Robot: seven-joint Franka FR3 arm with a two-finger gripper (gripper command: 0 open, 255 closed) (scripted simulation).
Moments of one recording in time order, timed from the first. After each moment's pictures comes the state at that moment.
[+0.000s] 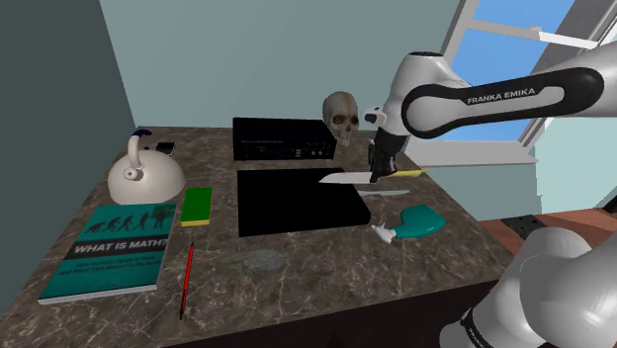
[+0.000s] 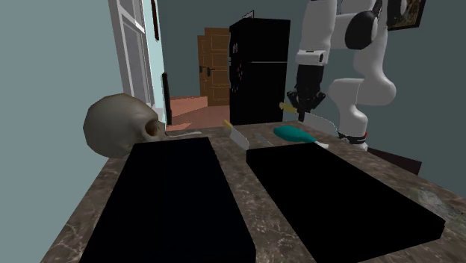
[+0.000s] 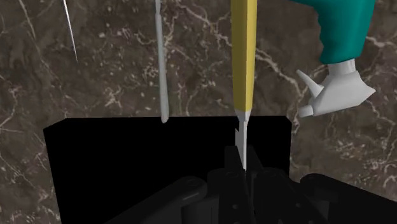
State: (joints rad) arm 0.20 -0.45 -0.20 -2.49 -0.13 2.11 -1.05
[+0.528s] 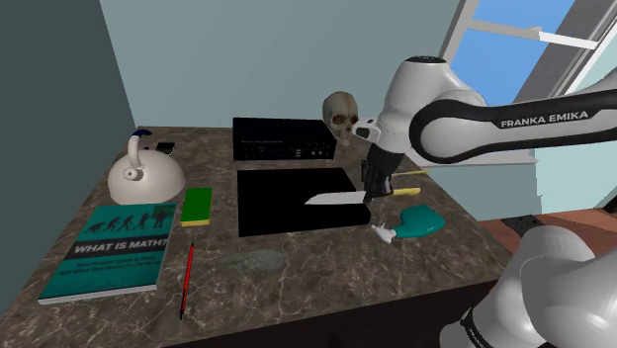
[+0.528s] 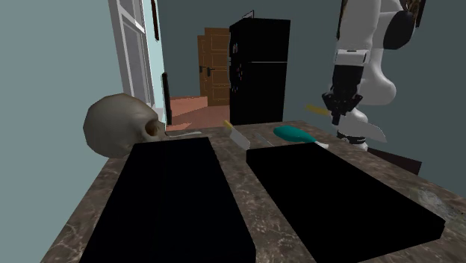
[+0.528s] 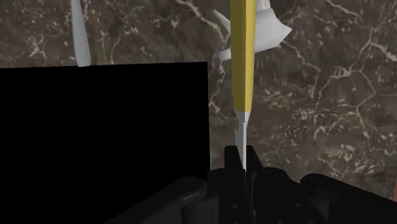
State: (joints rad) arm 0.28 -0.57 -0.05 -2.60 -0.07 2.08 -0.86
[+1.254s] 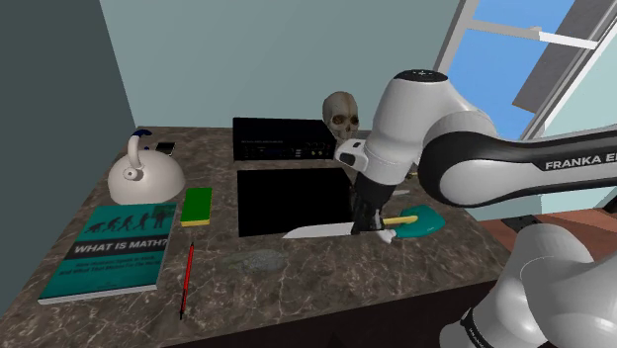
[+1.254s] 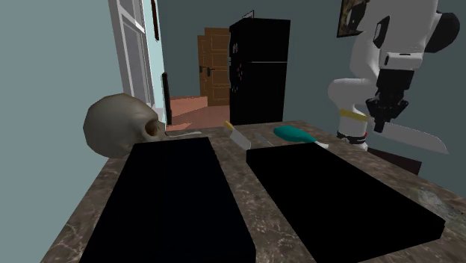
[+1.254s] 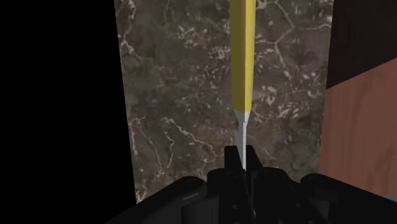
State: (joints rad) arm 0.40 -0.61 0.14 -2.64 0.03 2.08 -0.63
